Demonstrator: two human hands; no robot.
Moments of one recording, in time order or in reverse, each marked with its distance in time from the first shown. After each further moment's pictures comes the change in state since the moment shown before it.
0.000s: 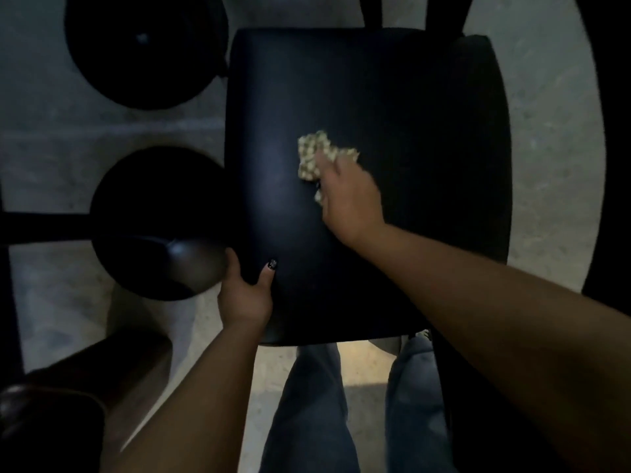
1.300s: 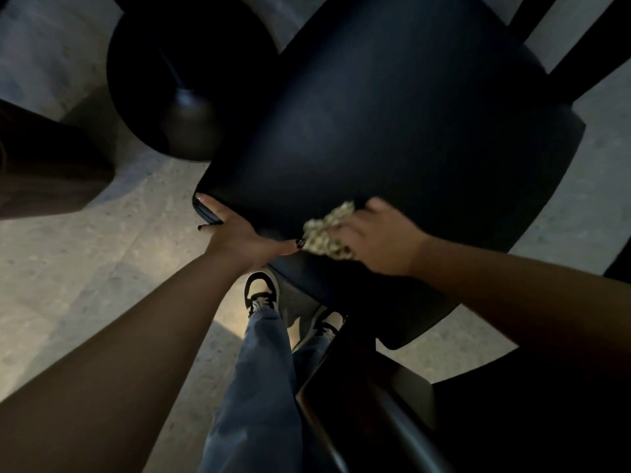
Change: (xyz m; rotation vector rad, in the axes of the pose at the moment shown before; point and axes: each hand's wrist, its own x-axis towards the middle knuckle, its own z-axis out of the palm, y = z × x) left_hand -0.089 -0.019 0.073 -0.160 -0.053 -0.404; right_hand -0.058 0.096 -0.015 -0.453 -0.331 -1.398
